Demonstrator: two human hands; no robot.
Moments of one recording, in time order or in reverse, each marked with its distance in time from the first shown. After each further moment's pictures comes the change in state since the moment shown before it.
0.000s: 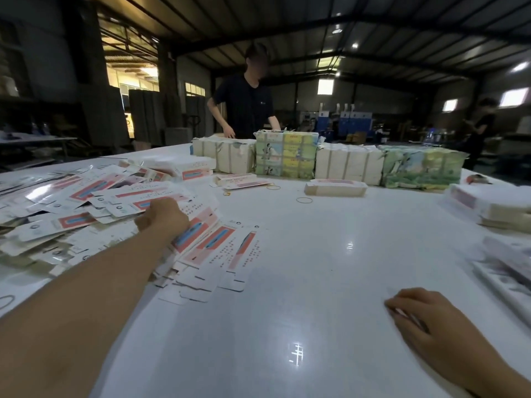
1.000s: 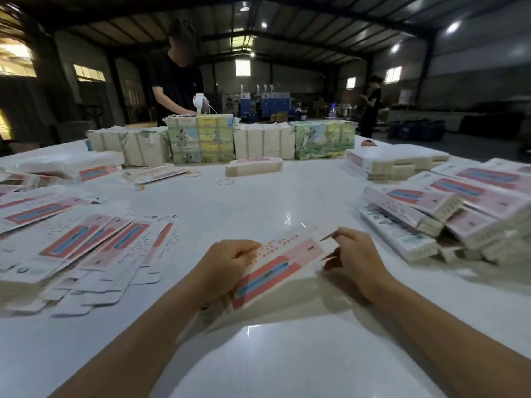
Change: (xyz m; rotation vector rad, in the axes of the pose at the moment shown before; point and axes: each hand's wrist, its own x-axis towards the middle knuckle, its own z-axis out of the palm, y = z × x) left_hand -0.214 0.083 0.040 -0.594 -0.646 1.015; right_hand -0.004 -0.002 -0.017 0.980 0.246 0.497
